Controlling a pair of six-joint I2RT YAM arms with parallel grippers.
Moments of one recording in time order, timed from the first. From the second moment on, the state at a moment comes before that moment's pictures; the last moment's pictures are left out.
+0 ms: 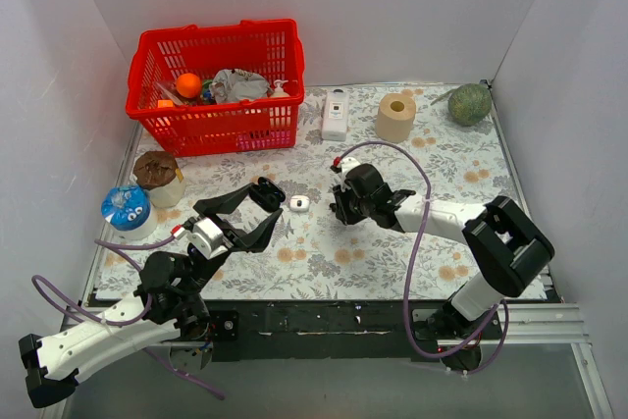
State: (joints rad) left arm -1.05 0.31 0.31 0.49 -0.22 0.21; right arm 0.76 1.60 0.79 -0.01 -0.04 0.25
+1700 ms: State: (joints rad) left arm -1.05 0.31 0.31 0.49 -0.22 0.21; right arm 0.72 1.76 0.99 -0.08 -0.03 0.22
